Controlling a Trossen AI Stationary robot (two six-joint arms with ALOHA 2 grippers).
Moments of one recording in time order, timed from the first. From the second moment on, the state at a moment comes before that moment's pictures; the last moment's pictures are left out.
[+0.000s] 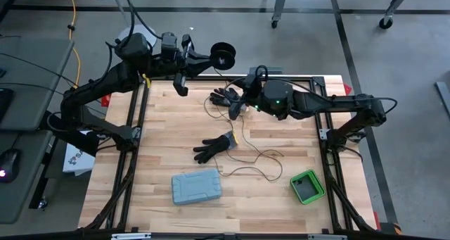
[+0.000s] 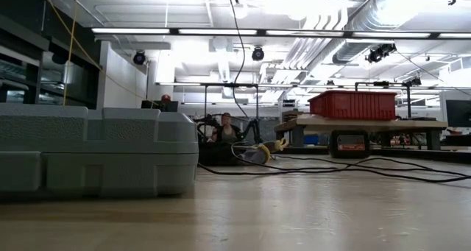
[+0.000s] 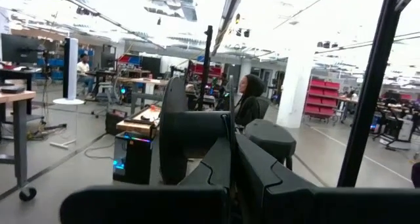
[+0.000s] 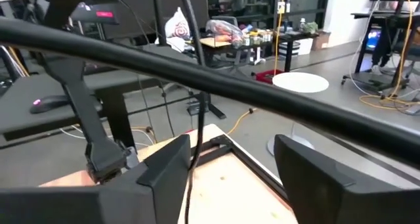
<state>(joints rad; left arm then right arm) 0.28 1.32 1.61 -0.05 0.25 -0.18 0.01 1.53 1.49 -0.06 0.52 0.10</state>
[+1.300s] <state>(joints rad) 0.37 1.25 1.61 -0.50 0.61 -0.45 0.06 1.41 1.60 -0.19 0.38 0.12</state>
